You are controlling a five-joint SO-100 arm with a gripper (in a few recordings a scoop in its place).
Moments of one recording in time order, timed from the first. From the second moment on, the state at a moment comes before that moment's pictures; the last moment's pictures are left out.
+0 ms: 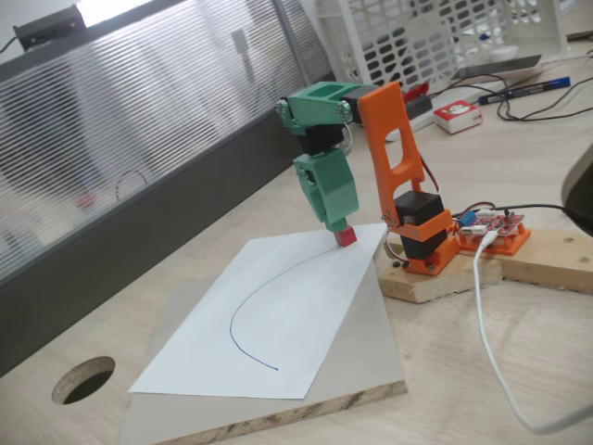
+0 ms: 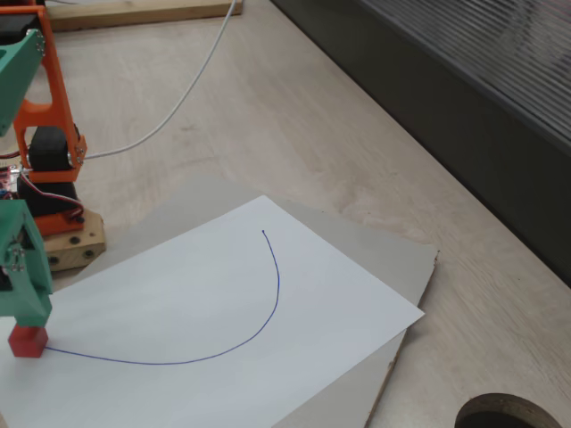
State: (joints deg) arm 54.0 91.5 93.9 93.3 99.8
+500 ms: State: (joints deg) arm 54.8 91.5 93.9 93.3 99.8
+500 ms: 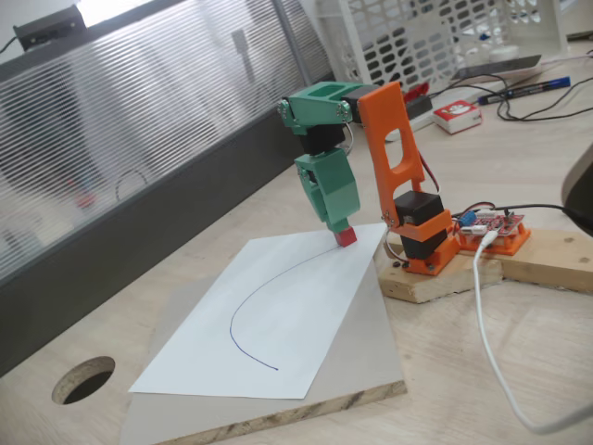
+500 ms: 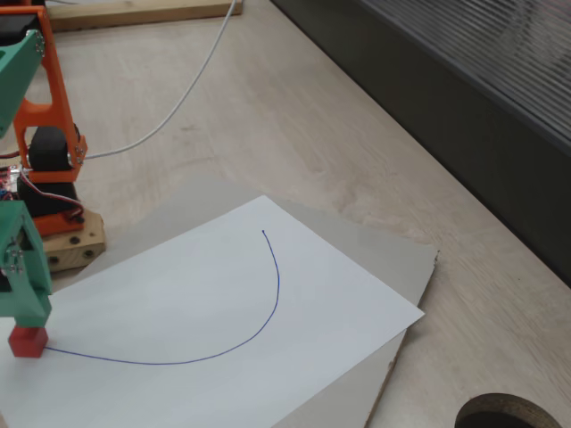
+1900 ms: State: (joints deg) arm 58.4 91.8 93.9 93.3 99.9
